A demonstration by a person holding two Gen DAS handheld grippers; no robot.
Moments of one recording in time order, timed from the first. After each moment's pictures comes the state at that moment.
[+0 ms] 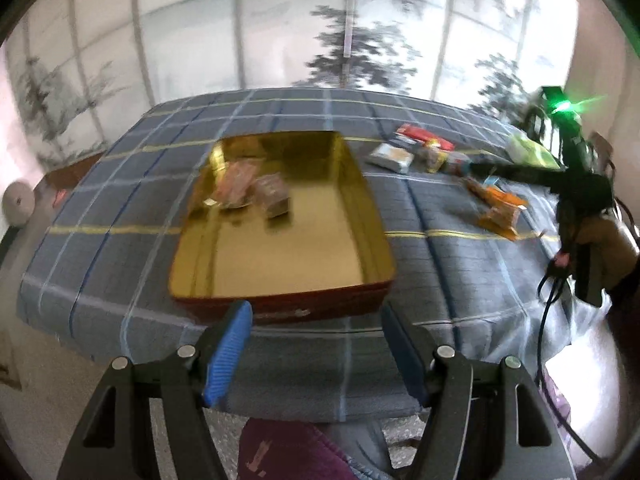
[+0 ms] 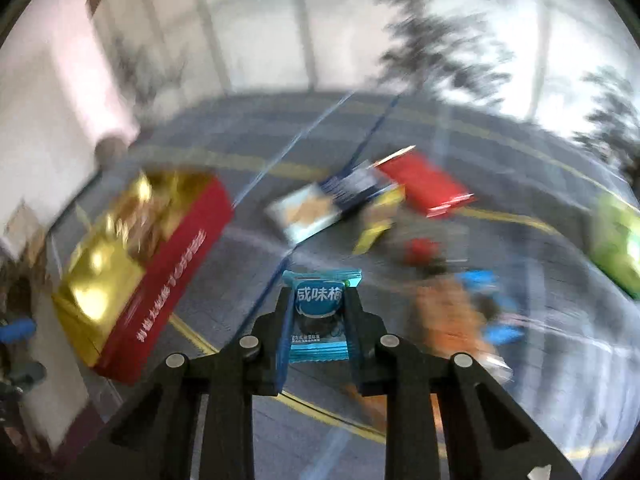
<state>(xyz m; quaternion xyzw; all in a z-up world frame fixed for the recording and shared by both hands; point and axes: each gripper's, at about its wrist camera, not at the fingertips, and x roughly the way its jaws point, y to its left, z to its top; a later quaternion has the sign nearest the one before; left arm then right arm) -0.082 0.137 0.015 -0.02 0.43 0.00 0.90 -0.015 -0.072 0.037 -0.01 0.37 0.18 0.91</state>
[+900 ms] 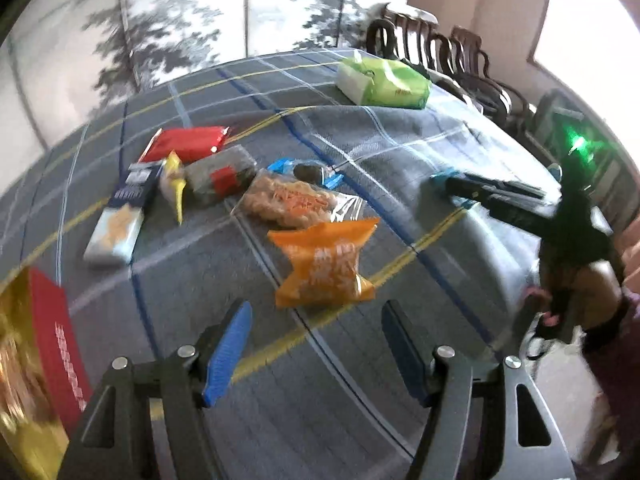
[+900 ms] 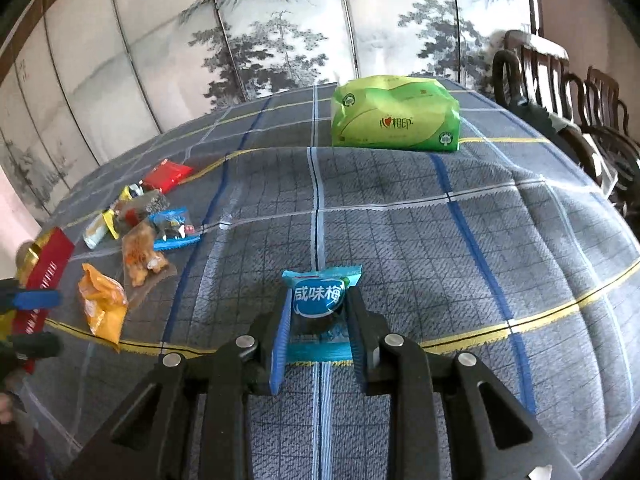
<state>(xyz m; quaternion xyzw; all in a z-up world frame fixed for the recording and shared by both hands) 0.079 -0.065 -0.028 0.10 0.47 -0.27 0.83 -0.058 -0.253 -0.031 0.11 0.35 -0.01 0.93</state>
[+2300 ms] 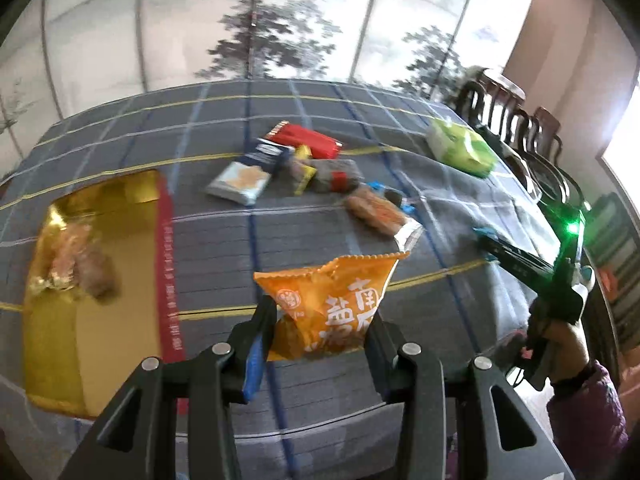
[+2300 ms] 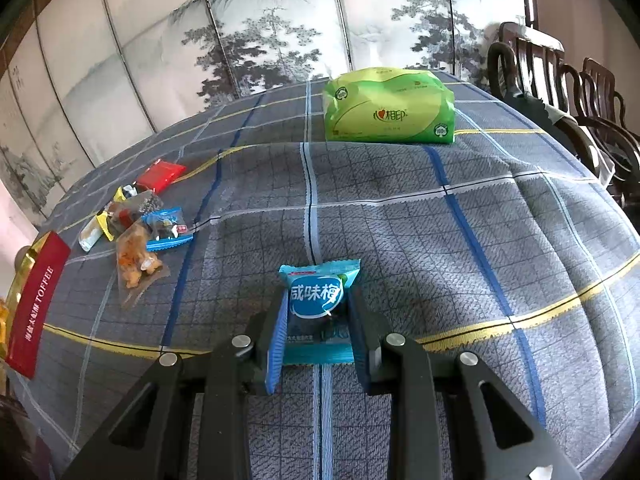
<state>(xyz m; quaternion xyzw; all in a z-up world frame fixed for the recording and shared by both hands) 0.018 0.021 0.026 -0.03 0.46 -0.11 0.88 -0.053 -0.239 -0.034 0.11 0.36 -0.02 0.93</state>
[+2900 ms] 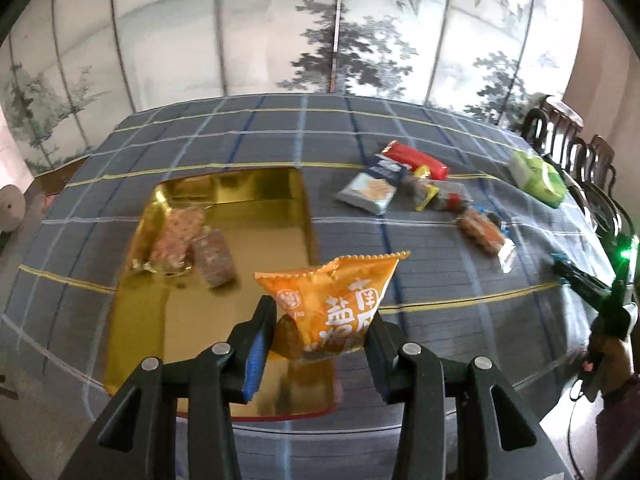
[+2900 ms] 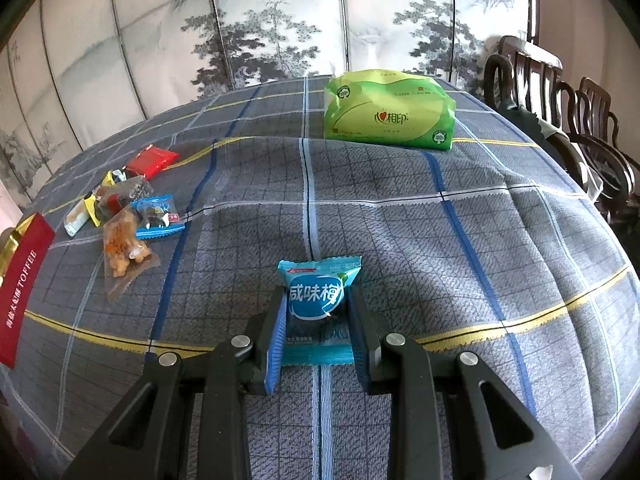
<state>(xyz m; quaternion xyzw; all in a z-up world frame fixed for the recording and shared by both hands) 0.004 0.110 0.024 -0.03 0.44 0.01 0.90 -0.049 -0.218 -0.035 0.06 0.37 -0.05 0.93</state>
